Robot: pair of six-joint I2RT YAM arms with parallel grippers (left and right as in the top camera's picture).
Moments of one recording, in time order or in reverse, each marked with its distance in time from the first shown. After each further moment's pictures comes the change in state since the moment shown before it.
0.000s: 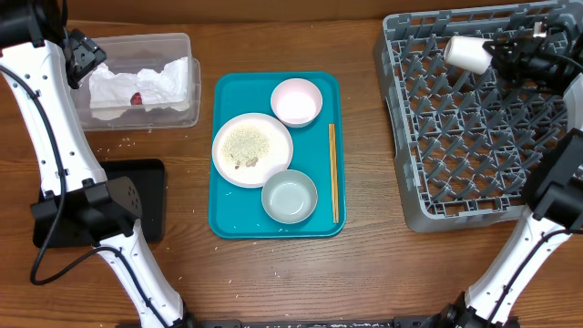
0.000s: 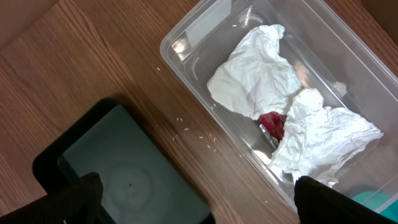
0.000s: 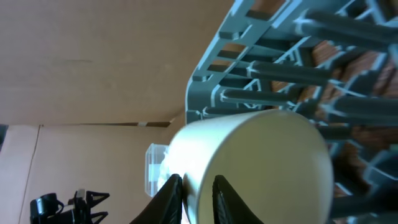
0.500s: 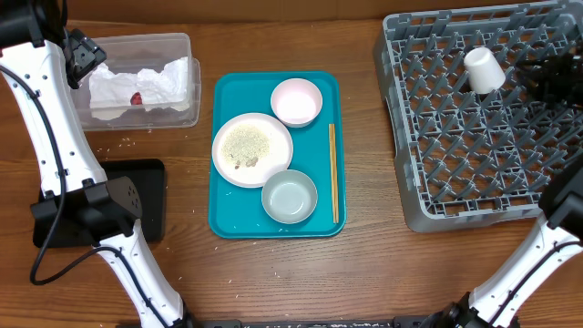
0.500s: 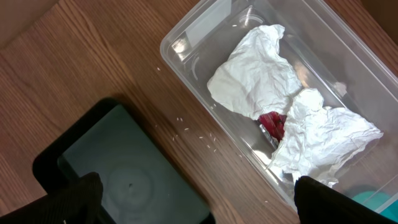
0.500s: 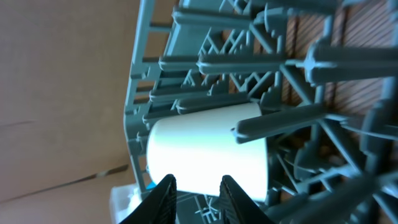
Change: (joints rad) left arm 0.000 0.000 0.000 0.000 0.000 0.000; right arm -0.105 -0.066 -0.003 -0.194 0.278 -0.012
